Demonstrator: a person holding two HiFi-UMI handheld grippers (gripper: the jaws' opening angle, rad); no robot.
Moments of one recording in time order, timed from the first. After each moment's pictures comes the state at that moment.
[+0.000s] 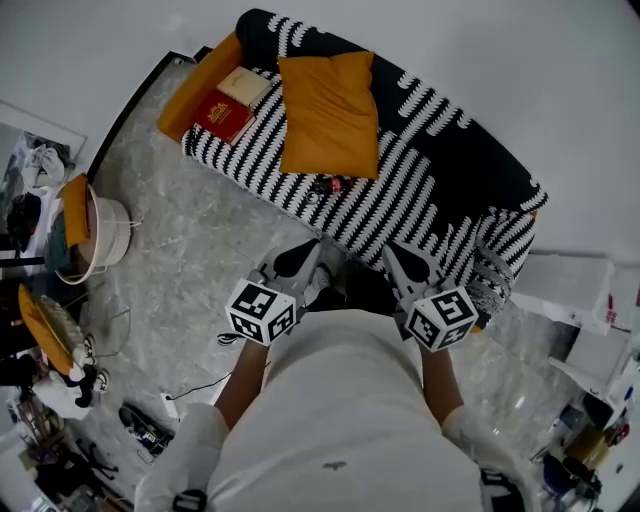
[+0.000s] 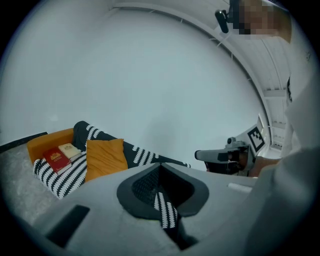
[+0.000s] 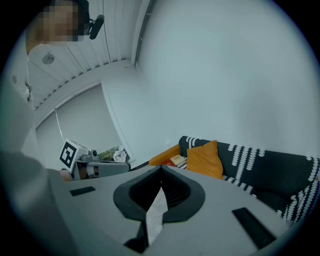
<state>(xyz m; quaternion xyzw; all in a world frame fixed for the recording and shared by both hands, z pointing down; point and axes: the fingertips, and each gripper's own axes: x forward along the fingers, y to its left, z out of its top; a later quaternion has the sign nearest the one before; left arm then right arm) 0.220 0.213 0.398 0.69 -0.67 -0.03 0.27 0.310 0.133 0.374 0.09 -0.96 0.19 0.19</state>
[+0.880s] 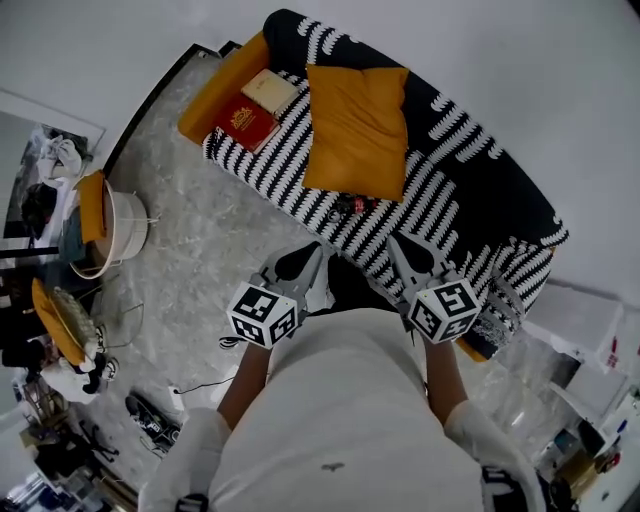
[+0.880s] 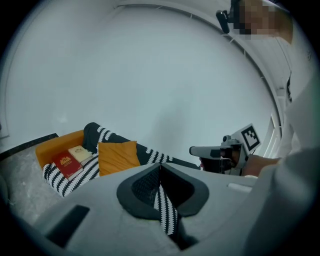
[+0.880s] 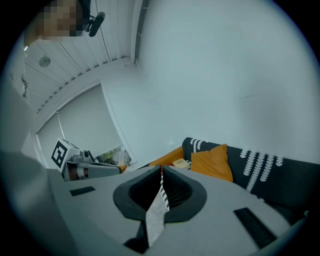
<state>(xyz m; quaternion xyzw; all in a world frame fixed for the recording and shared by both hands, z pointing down) 0.126 0.181 0.408 0.65 -0.70 -0.02 0.29 0.199 0.074 0.390 0.06 -0.96 0.19 0.19</state>
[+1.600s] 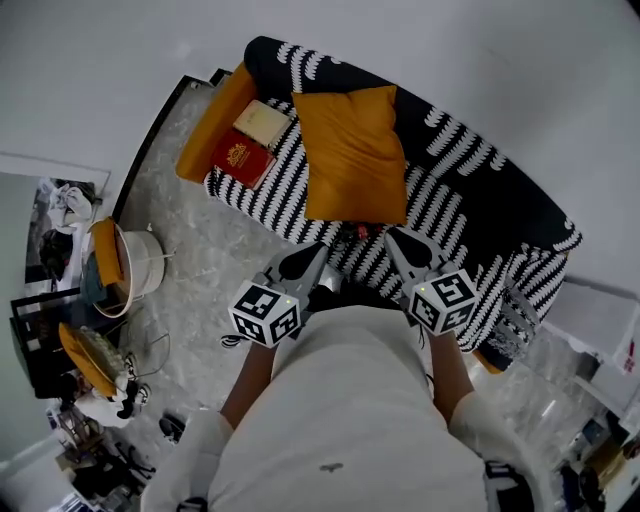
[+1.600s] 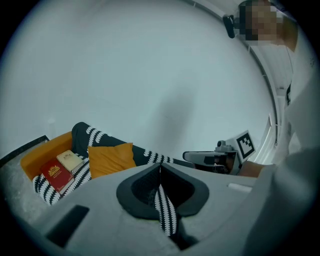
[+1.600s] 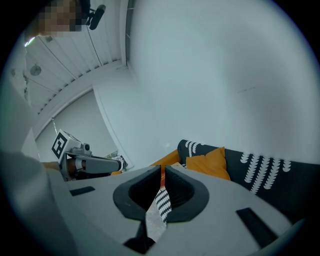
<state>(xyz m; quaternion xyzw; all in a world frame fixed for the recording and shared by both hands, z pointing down) 0.071 0.065 0.402 0.68 -0.67 0.01 0.31 0.141 -0.029 0.409 0.07 -0.96 0.22 0.18</state>
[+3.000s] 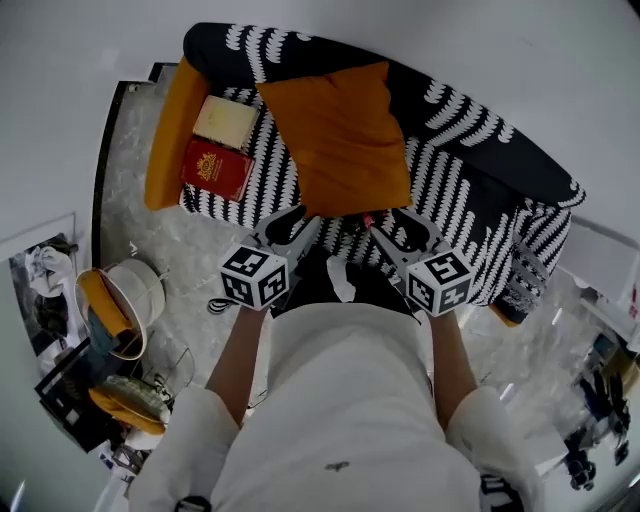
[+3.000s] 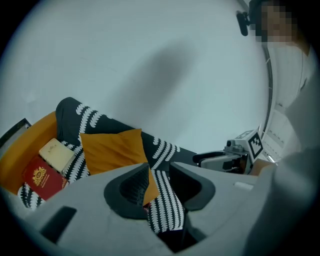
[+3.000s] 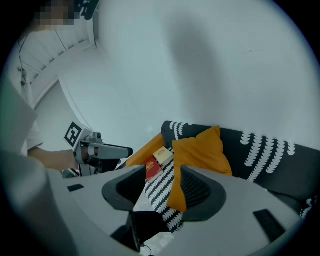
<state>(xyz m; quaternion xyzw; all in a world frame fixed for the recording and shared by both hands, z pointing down) -0.092 -0.024 0.509 0.71 -0.56 0.04 0.42 0.021 -0.076 0.502 0.14 -0.90 0.28 0.30</state>
